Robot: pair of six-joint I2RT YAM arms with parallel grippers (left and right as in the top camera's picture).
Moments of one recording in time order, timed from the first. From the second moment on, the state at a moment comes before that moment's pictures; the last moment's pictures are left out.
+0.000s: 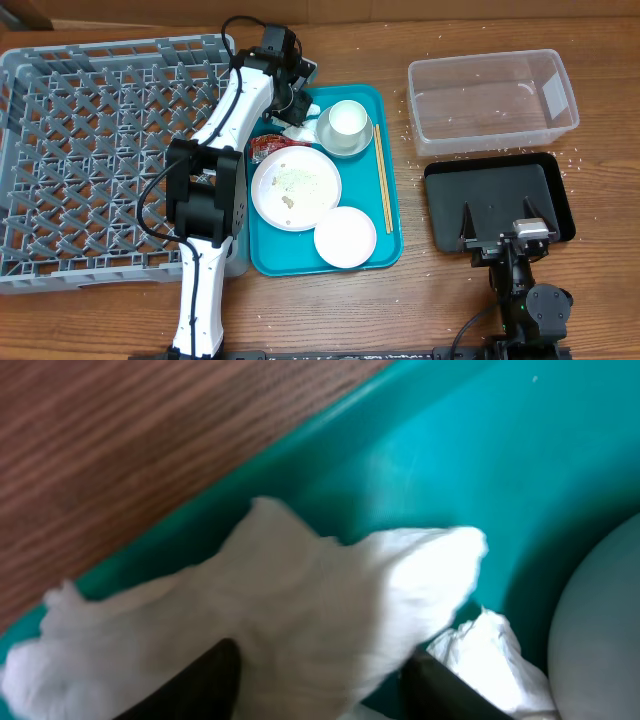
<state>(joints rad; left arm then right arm) -0.25 2.43 2.08 -0.91 0.10 0.22 0.03 0.01 0.02 -0.04 -0.03 -0.06</state>
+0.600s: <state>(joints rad) -0.25 2.42 2.25 -0.92 0.10 0.17 0.03 0.01 0.02 -0.03 -0.03 -0.06</state>
